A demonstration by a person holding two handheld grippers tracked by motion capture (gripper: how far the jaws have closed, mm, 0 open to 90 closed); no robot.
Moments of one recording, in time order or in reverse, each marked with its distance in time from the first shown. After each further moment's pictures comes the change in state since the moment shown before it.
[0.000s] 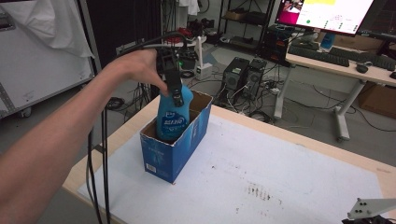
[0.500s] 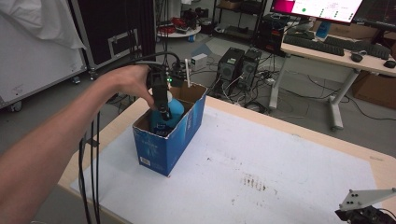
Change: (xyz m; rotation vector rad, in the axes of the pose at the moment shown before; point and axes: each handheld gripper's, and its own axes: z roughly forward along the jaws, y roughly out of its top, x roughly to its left) left arm 0.002 -0.016 0.059 0.038 -0.078 0.191; right arm 0.003 -0.002 0.006 0.018 -0.011 0.003
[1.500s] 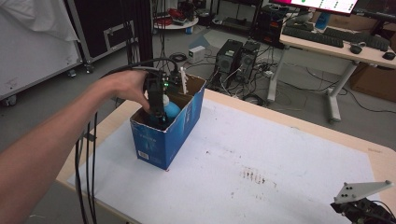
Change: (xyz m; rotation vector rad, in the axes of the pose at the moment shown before) left arm -0.005 -0.008 0.030 -0.001 -0.007 0.077; right arm 0.003 0.003 0.007 0.016 0.002 -0.004
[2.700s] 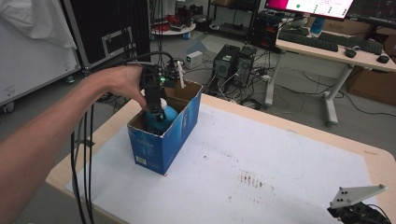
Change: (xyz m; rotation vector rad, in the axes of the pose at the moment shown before) left arm -0.007 0.011 -0.040 -0.020 0.086 -0.022; right arm 0.004 -0.002 -0.001 0.001 0.005 -0.003
